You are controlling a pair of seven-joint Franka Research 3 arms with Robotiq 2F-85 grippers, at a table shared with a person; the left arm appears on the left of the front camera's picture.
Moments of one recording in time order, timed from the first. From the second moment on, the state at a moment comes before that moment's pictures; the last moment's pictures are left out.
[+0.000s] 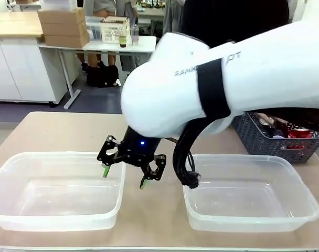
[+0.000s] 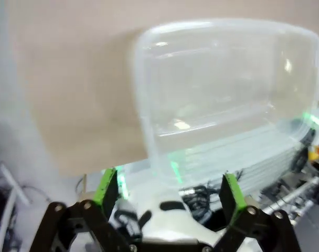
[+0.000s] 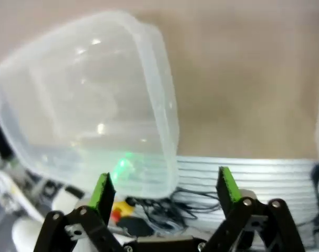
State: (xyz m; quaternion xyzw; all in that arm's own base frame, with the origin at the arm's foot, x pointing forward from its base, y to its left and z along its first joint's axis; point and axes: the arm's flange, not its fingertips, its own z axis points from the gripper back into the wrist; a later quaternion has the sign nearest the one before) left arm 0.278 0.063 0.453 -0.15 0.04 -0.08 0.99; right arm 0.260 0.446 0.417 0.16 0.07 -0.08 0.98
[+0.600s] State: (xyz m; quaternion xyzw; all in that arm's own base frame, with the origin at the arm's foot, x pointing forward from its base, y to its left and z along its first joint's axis) left arm 0.318 0.012 0.383 -0.13 0.13 -0.10 0.98; right arm 0.286 0.512 0.372 0.01 0.11 -0.10 0.99
